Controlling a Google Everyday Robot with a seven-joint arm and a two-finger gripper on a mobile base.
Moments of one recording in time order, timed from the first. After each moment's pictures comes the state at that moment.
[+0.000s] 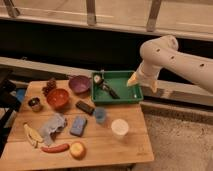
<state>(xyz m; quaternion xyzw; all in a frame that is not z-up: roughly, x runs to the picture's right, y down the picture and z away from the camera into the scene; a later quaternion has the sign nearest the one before) 0.199 -0.010 0.716 -0.16 0.19 0.78 0.57</state>
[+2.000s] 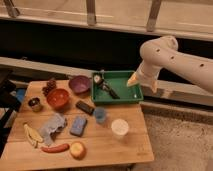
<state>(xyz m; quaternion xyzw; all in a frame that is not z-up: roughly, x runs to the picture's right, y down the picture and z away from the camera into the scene) 0.199 -0.009 0.716 -0.16 0.19 0.78 0.57</state>
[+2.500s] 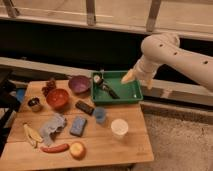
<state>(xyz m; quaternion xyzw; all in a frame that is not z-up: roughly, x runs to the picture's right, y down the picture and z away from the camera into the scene) 0.150 -0.031 0.704 -0.22 0.13 0.75 0.61</state>
